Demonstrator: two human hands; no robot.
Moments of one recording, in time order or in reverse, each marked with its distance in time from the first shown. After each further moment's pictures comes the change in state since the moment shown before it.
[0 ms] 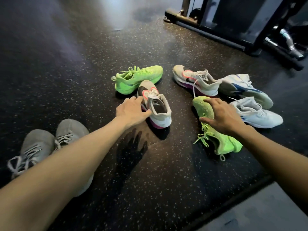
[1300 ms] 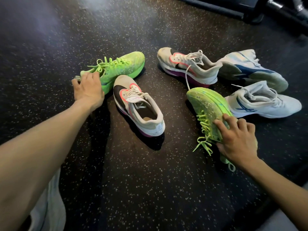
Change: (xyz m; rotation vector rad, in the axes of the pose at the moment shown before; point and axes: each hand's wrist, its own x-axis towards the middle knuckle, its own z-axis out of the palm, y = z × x) left_hand 0.156 -0.062 0.042 0.359 0.190 -0.049; right_hand -0.017 0.073 0.106 -0.358 0.144 0.074
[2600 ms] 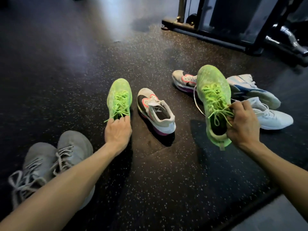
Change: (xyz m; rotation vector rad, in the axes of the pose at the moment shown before) left_hand -0.172 0.004 -0.033 0.130 0.112 0.141; right_hand 0.005 -0.015 -0.109 0.465 0.319 0.196
